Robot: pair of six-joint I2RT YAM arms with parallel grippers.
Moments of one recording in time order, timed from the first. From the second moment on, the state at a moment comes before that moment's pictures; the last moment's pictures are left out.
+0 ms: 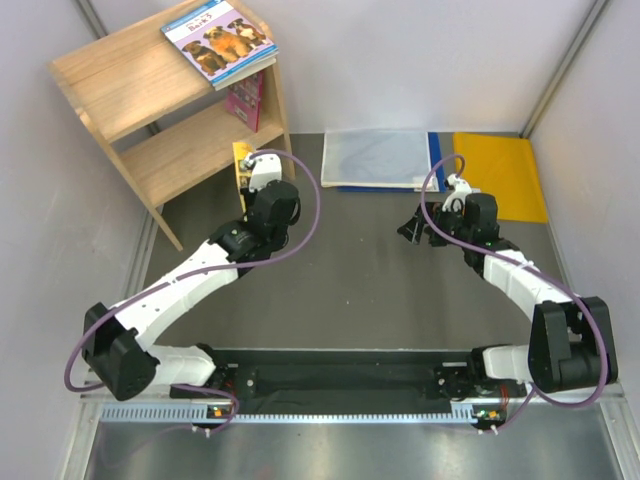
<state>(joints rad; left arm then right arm) -0.72 1.28 1.11 -0.31 -0.90 -0.29 0.13 1.29 0.67 0.08 -0.45 0.30</state>
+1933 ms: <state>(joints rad) -0.49 1.74 1.43 0.43 -1.10 0.39 0.13 1.32 0.58 0.15 -0.44 0.31</state>
